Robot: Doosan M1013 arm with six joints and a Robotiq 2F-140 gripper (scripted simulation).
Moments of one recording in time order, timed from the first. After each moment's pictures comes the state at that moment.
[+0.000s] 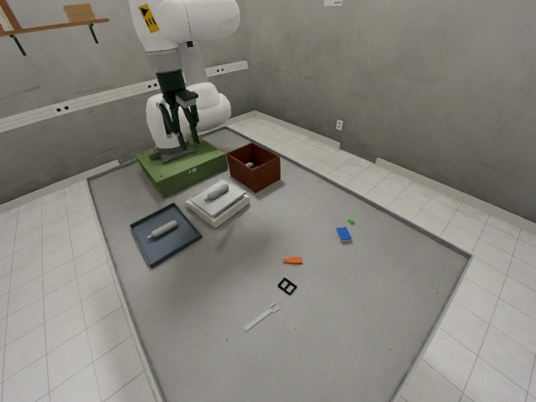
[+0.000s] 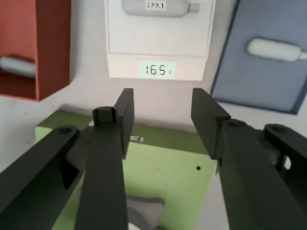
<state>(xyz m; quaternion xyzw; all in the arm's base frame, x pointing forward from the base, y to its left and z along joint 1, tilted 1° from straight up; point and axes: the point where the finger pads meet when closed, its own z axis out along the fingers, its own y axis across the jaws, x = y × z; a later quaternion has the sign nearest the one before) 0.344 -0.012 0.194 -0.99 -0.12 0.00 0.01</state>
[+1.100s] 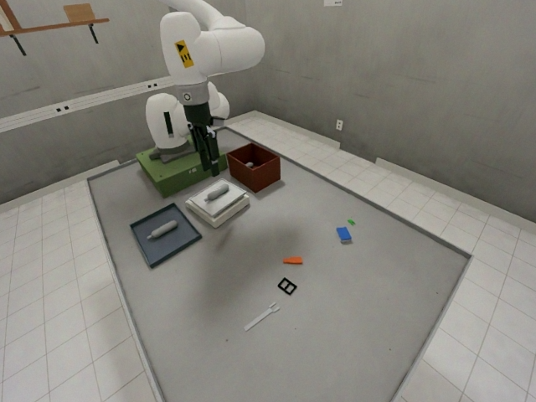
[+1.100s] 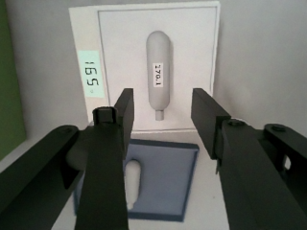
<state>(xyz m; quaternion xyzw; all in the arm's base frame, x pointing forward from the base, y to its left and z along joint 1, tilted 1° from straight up) 0.439 0.009 0.116 -0.65 -0.76 0.00 0.00</state>
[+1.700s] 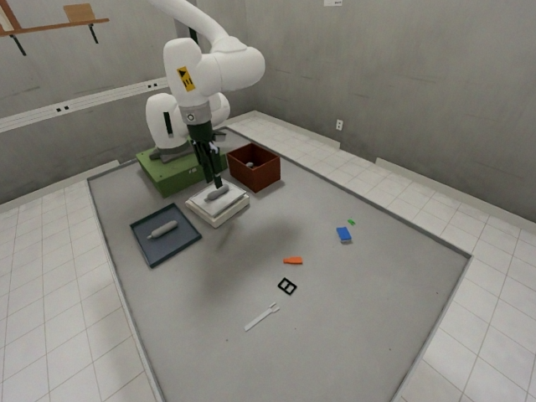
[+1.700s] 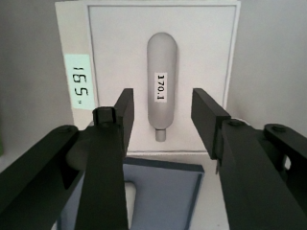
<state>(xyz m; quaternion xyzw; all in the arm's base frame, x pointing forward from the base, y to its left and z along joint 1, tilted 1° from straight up) 0.438 0.009 0.062 -0.64 -0.77 0.00 0.01</state>
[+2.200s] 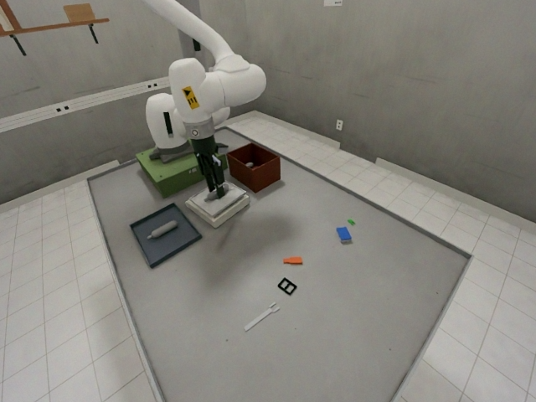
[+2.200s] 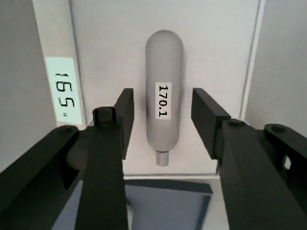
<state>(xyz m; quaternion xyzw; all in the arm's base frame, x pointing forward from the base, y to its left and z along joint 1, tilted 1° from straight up) 0.438 0.010 0.016 -0.64 -0.77 0.00 0.01</state>
